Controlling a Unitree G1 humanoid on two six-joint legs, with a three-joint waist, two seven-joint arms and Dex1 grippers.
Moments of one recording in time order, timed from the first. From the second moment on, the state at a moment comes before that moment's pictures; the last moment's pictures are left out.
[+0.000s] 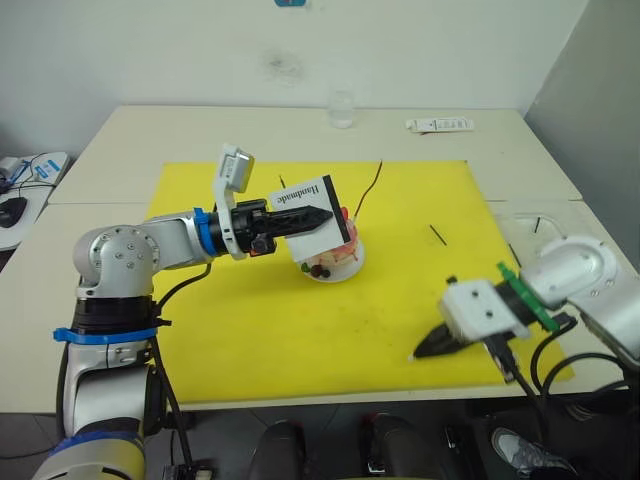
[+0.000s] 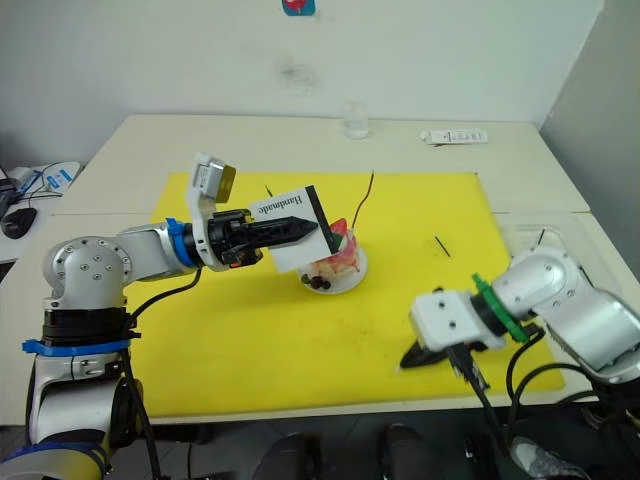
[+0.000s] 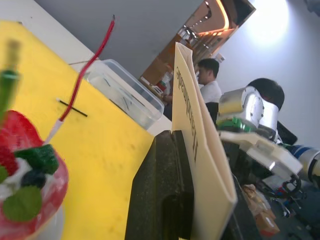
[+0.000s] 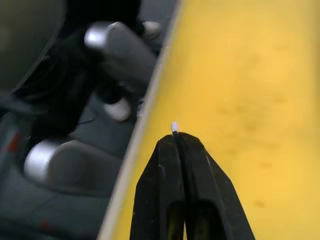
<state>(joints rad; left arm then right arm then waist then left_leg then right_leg) -0.73 0.58 0.16 0.04 -1.10 1.22 -0.84 -0.61 -1.02 0.28 -0.48 0.41 0.53 1.40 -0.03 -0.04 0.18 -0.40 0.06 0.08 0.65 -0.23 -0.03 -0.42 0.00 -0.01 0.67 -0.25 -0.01</state>
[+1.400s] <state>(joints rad) -0.68 0.56 0.17 -0.04 -1.14 1.31 -0.77 -0.71 -0.66 0.22 -0.23 0.09 -0.08 1.01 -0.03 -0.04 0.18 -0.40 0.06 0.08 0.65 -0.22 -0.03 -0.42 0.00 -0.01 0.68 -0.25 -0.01</state>
